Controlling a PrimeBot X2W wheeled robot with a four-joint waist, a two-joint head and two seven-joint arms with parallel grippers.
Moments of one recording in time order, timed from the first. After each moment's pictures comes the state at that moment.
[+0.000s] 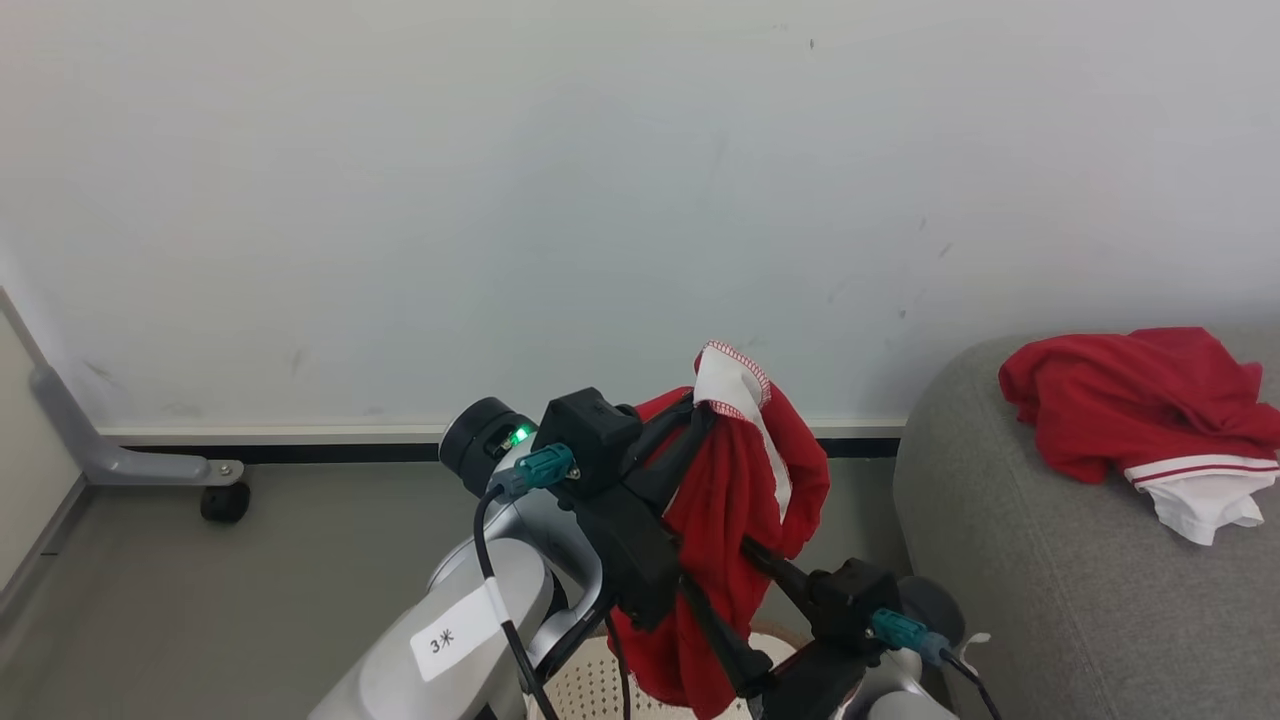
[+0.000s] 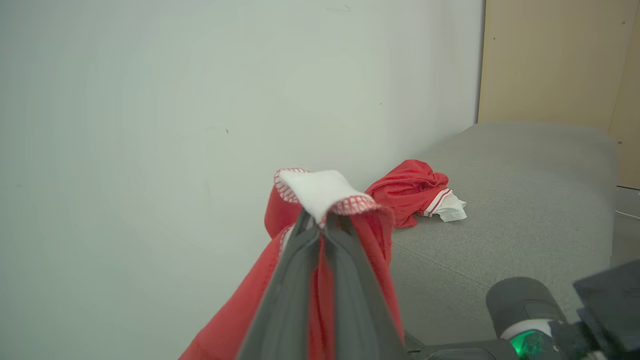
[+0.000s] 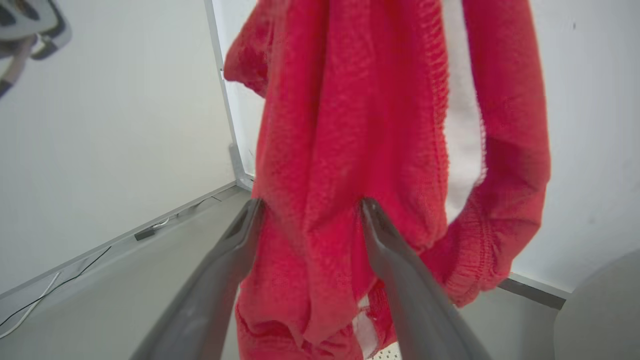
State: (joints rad) left arm -0.60 0.08 -0.73 0.42 -0.49 -0.13 -0.07; right arm -0.38 -0.06 0.73 0.59 0.39 0.08 -0.26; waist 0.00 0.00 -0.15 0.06
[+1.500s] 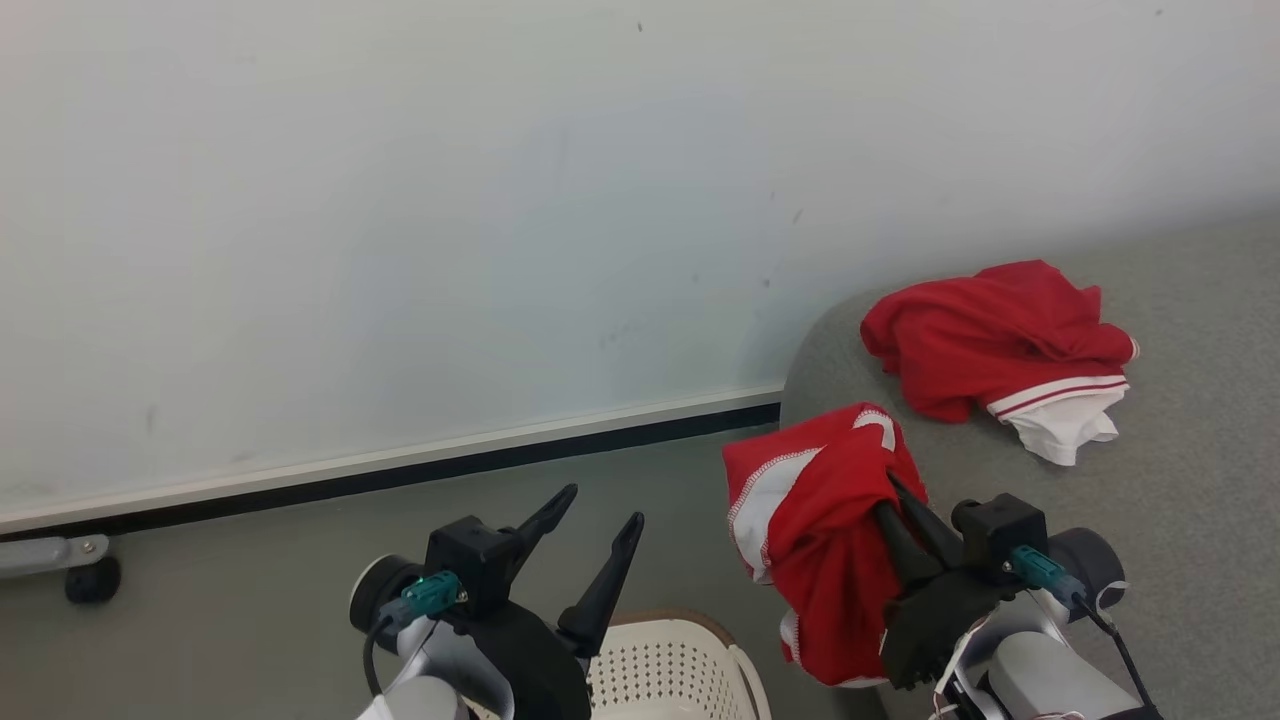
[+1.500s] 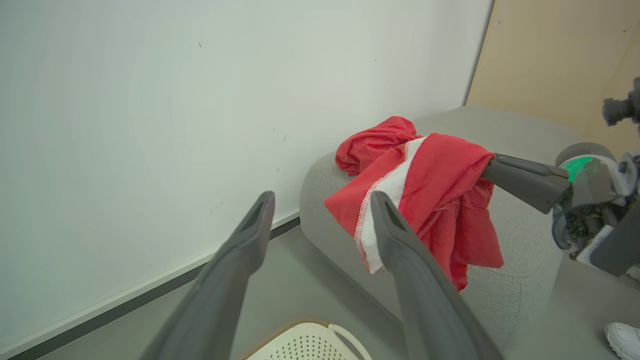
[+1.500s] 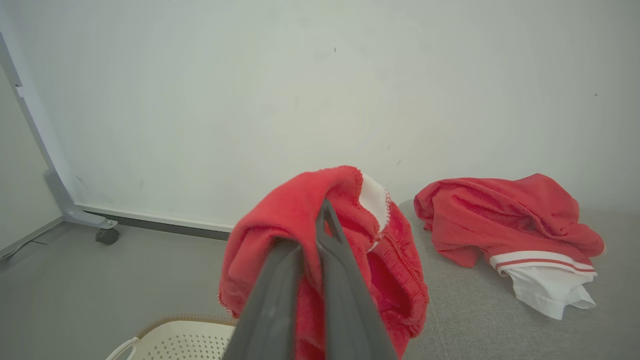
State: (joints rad) left arm -0.36 0.18 -0.65 0.34 -0.57 -0.07 -0.09; right arm -0.45 -0.22 0.67 0.59 0.47 -0.06 -0.26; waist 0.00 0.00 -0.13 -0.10
